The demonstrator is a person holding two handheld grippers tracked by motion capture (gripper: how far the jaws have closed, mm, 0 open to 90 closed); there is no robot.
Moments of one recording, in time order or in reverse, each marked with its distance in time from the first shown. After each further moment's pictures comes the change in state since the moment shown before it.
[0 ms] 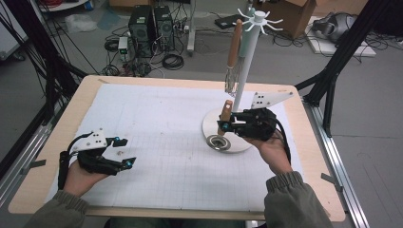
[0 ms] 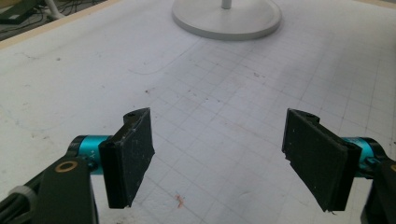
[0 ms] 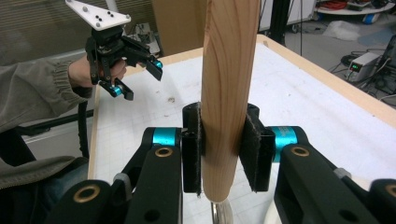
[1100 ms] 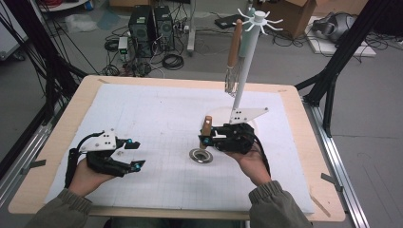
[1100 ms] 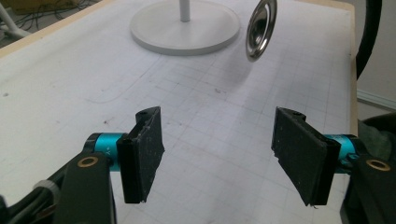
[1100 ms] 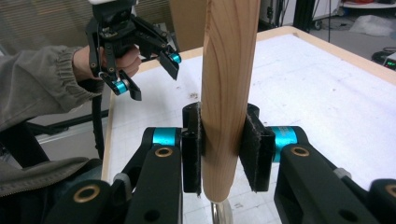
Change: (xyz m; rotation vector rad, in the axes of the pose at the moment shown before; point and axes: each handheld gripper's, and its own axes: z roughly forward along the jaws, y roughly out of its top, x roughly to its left) left arm -0.018 0.021 0.010 0.004 -0.114 0.079; right arm 0.022 -0.027 0.050 -0.011 0.070 0.022
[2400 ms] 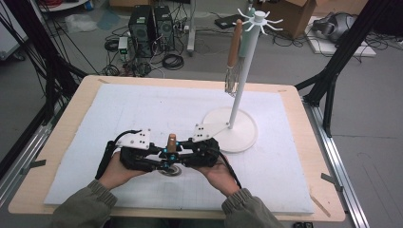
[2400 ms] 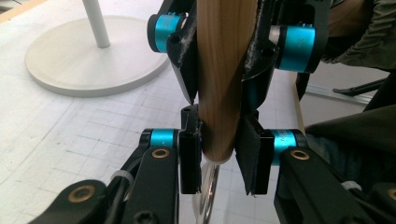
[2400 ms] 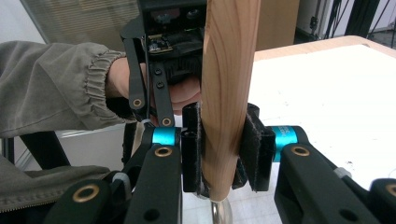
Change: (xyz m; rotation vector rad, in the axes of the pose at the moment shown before) left arm -0.017 0.037 0.069 0.003 -0.275 0.070; right arm 0.038 -0.012 0.084 -0.022 0.141 -0.065
